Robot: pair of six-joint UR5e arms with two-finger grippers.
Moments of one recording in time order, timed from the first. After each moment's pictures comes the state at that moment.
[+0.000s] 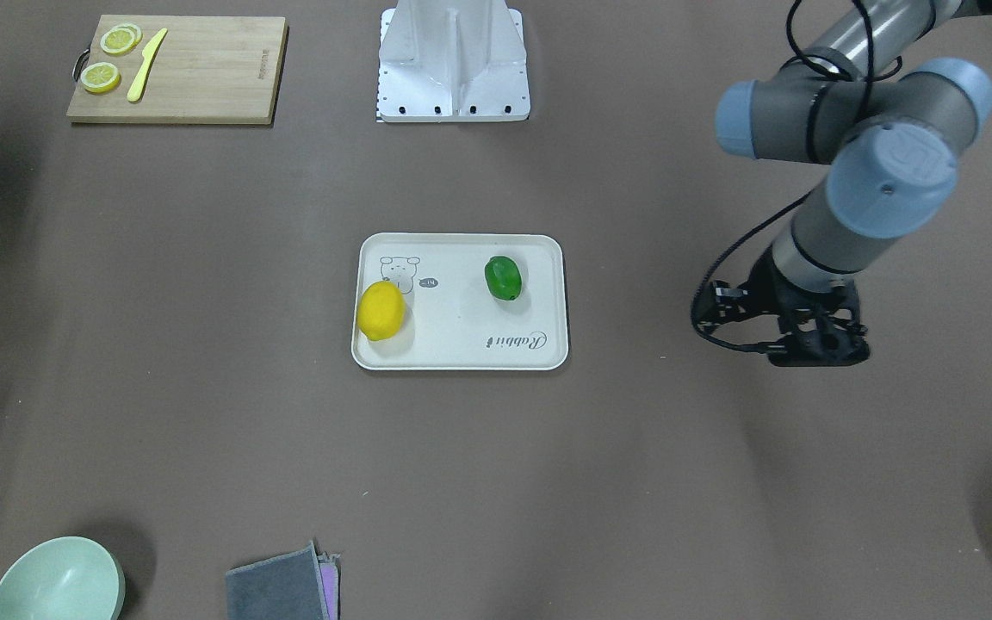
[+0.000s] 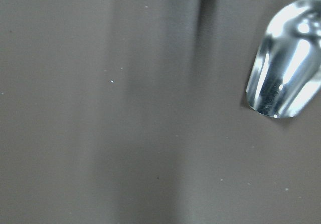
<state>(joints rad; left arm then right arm) -1.01 -2.09 -1.62 -1.44 -2.16 -0.67 1.42 -1.69 1.75 -1.32 2.37 0.23</state>
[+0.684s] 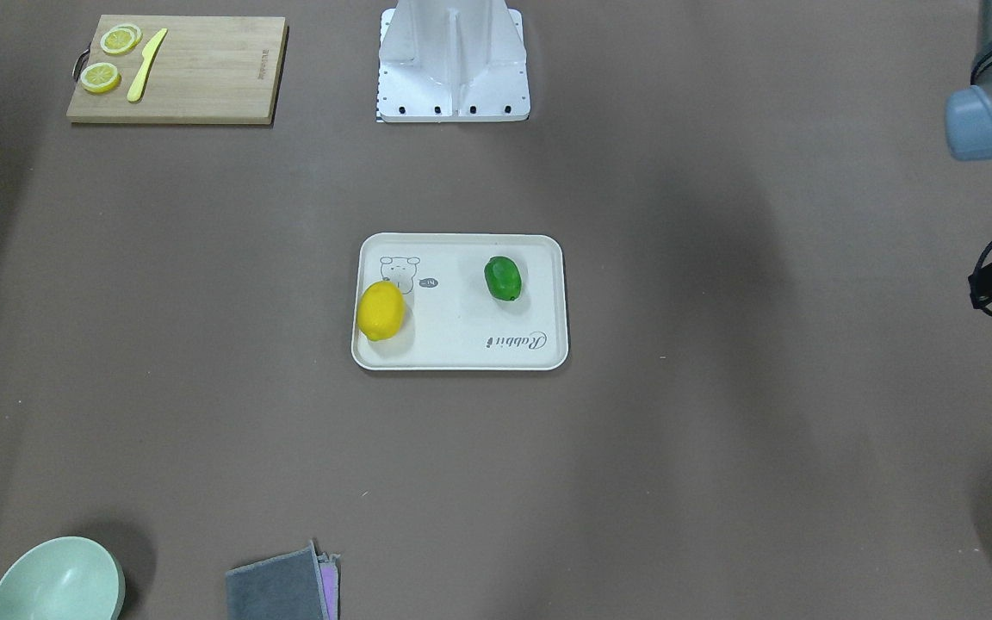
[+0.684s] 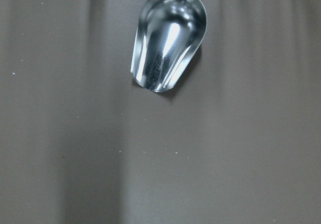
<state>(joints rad) -1.31 -1.81 -1.63 -1.40 -2.15 -0.22 1.58 -1.73 1.75 -1.47 2.28 0.07</state>
